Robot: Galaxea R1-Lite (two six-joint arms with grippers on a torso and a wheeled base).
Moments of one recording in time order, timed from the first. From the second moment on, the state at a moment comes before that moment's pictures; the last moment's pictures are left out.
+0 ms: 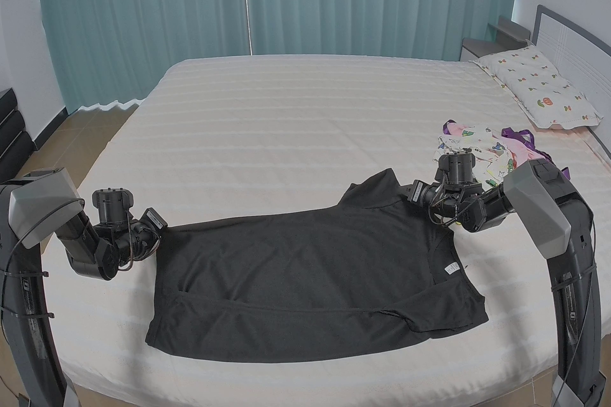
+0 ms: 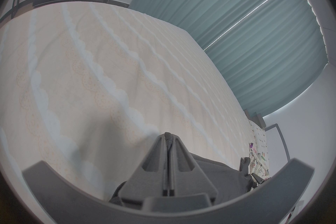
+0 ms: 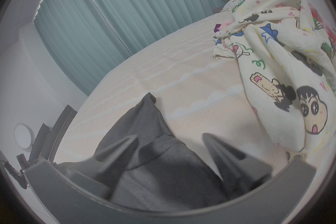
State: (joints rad) left arm 0.07 2.32 -0.89 -0.93 -0.15 -0.83; right arm 0.18 2.60 -1.64 -0.49 0.07 0.47
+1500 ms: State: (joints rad) left arm 0.08 2.20 -0.82 -1.01 -0.14 -0.83; right arm 0.15 2.40 -1.29 -0.84 0.04 0.55
